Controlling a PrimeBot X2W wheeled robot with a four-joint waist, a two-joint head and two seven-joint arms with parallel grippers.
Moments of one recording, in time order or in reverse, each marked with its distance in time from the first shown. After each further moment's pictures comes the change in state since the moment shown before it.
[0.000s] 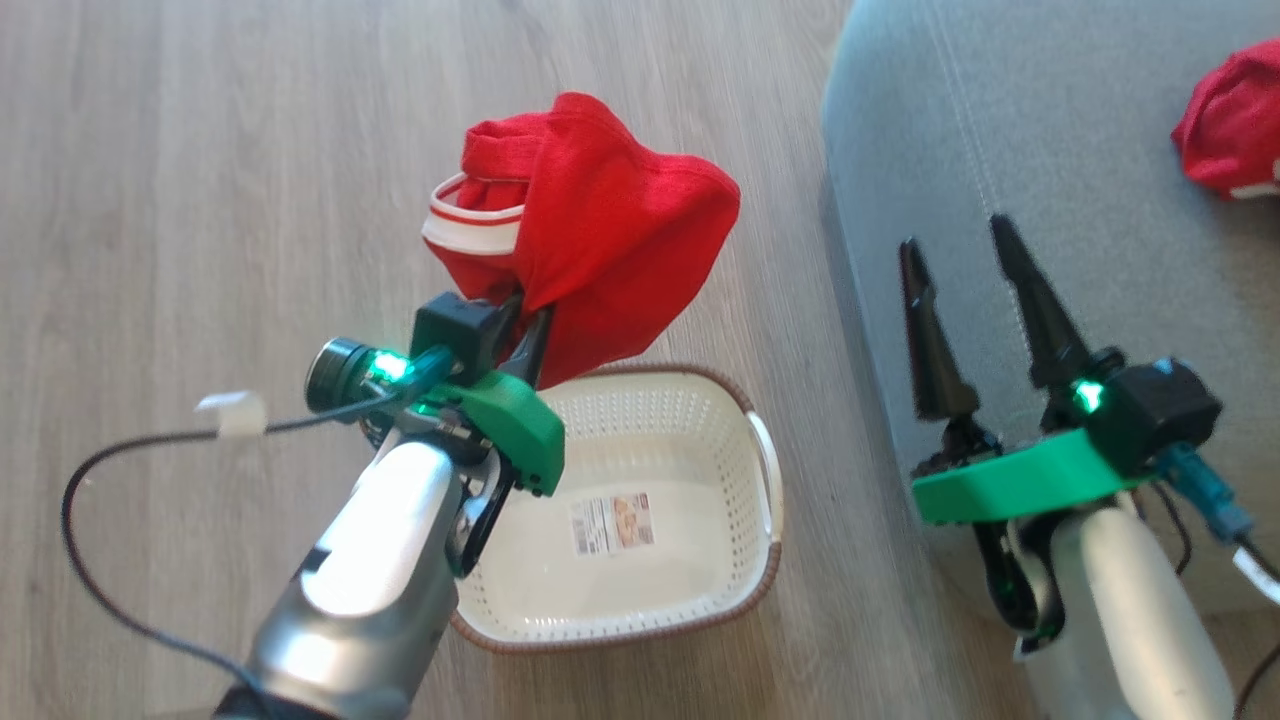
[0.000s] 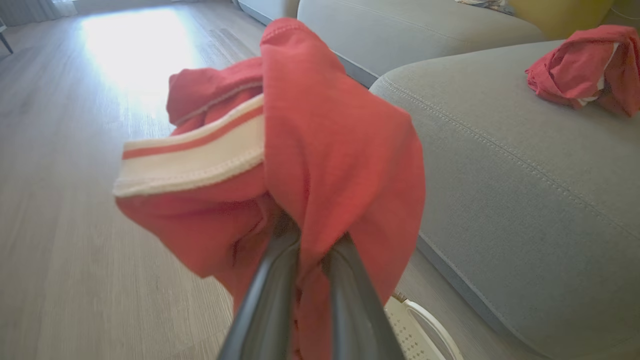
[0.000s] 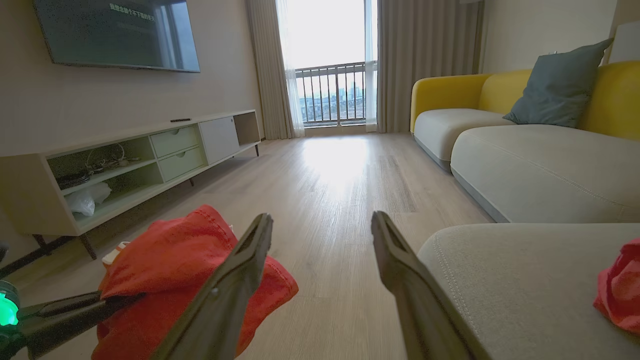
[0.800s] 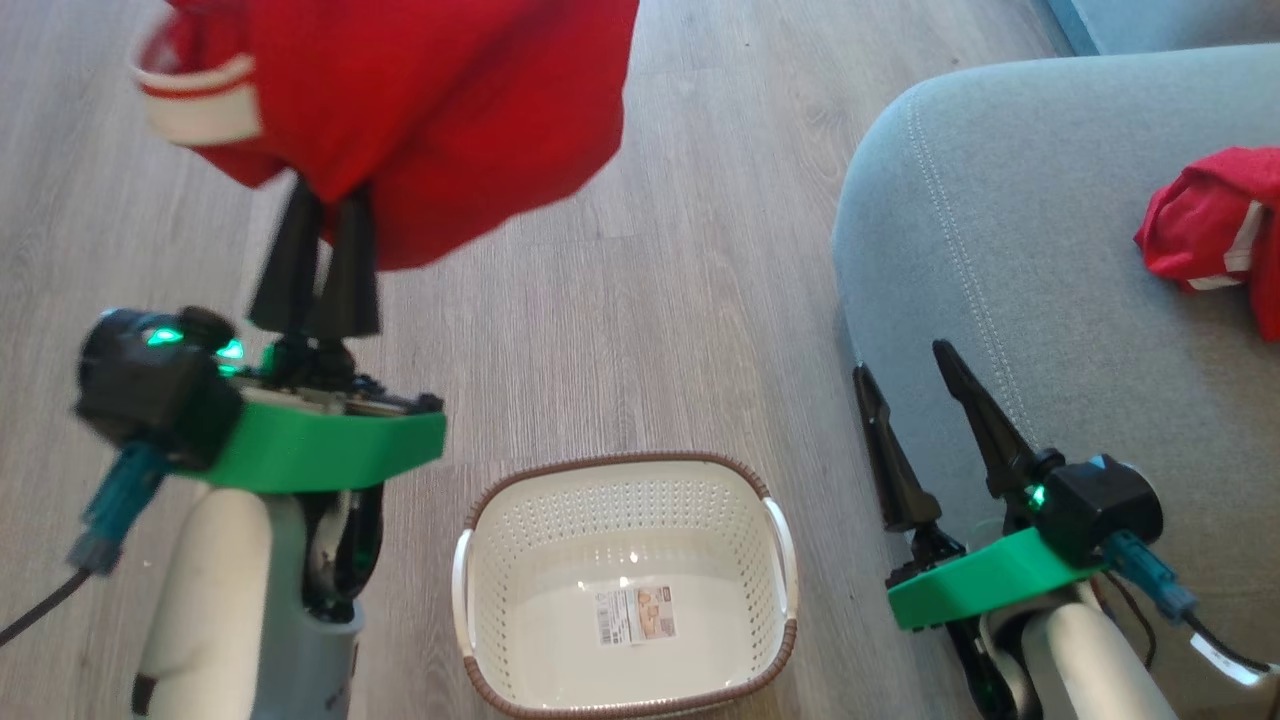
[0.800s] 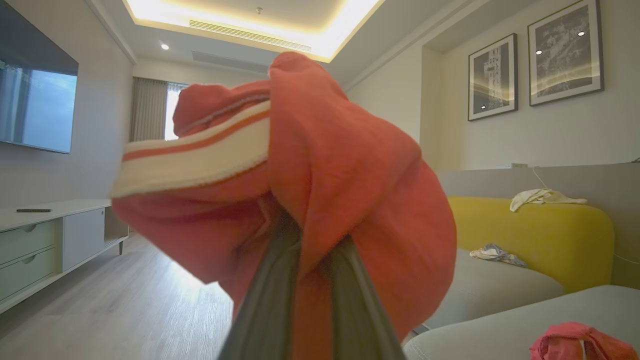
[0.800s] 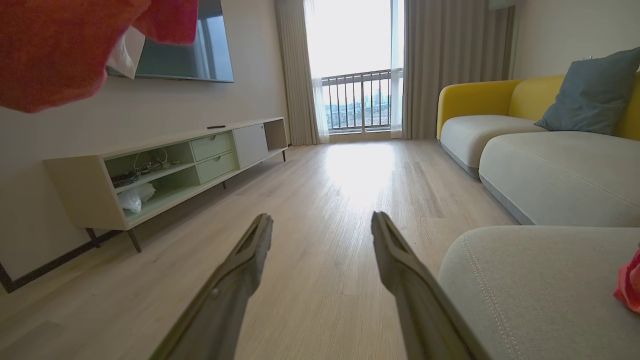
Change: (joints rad) left arm 0.287 -0.002 0.362 -0.818 0.064 -0.016 -0.005; right arm 0.151 -0.016 0.070 0.016 0.021 0.000 0.000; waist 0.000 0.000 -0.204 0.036
